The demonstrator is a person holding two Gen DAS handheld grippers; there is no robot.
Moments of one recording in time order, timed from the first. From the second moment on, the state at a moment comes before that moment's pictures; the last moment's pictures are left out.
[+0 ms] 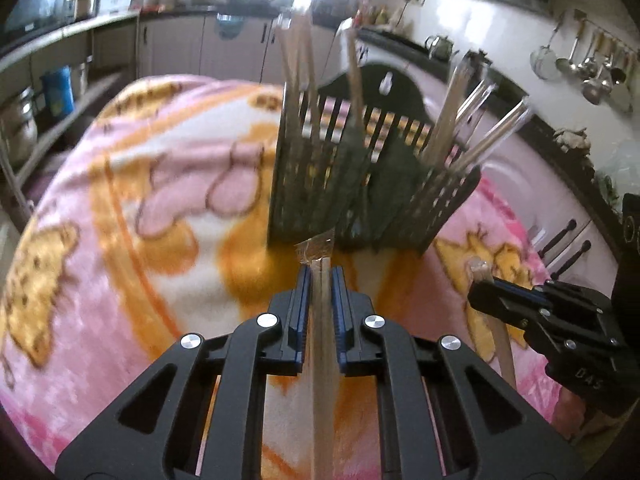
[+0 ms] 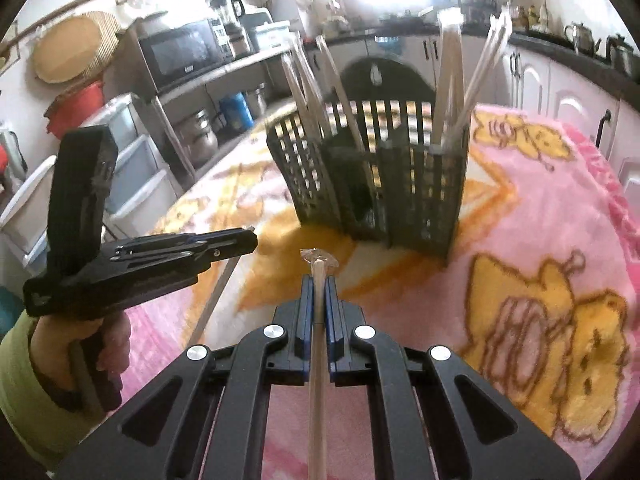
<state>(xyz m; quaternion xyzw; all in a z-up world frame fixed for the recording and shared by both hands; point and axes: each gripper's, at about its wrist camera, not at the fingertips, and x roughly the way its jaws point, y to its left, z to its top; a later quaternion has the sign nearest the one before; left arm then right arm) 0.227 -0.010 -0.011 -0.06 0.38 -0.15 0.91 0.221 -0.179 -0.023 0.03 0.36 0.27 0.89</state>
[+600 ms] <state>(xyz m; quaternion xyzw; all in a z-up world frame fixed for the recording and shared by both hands) 0.258 -0.023 0.073 -0.07 0.27 -0.14 0.95 0.255 -0.193 0.042 0.08 0.21 0.25 0.94</state>
